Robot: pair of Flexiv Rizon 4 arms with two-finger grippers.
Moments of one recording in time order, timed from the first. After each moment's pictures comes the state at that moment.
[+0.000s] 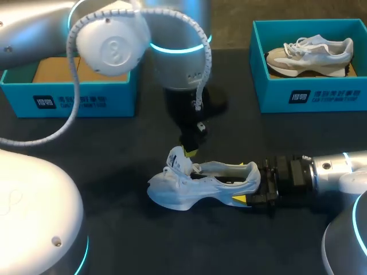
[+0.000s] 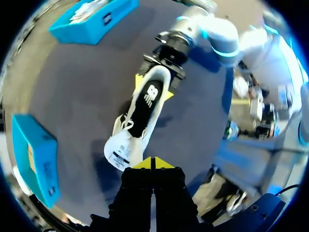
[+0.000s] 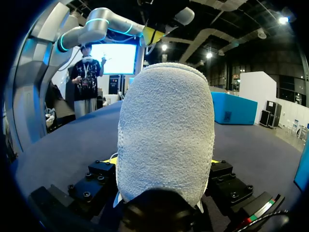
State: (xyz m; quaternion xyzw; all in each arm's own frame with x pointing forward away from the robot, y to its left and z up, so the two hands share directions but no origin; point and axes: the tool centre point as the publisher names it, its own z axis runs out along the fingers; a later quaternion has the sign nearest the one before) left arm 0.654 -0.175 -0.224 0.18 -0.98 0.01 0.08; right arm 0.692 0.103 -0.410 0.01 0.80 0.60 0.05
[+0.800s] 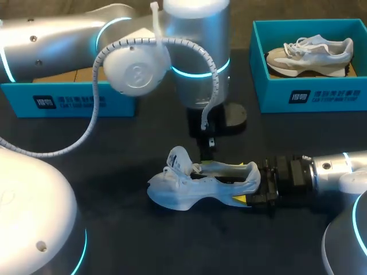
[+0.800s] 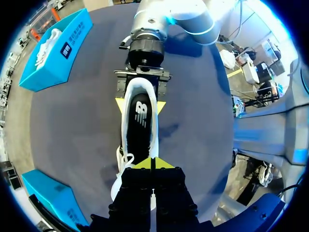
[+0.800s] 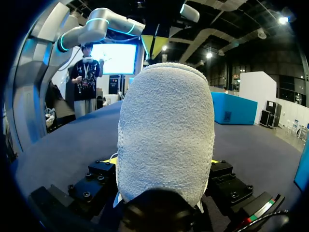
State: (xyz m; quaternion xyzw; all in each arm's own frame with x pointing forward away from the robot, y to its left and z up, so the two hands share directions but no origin) left arm 0.666 -0.213 -0.267 0.01 -1.00 0.04 0.05; right arm 0.692 0.102 -0.410 0.01 0.80 0.60 0.05
